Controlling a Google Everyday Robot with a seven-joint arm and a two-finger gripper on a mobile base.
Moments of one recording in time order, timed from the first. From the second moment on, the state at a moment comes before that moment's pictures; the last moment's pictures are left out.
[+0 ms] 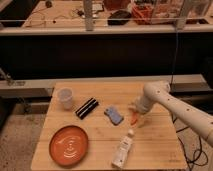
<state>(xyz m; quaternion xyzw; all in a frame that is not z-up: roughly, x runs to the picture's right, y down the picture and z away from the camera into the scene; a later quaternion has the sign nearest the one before) 0.198 0.161 0.878 -0.29 -0.17 -0.10 0.94</state>
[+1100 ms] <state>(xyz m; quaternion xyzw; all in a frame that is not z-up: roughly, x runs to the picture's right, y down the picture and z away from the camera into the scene) 0.202 0.154 0.879 -0.29 -0.18 -0.09 0.94</state>
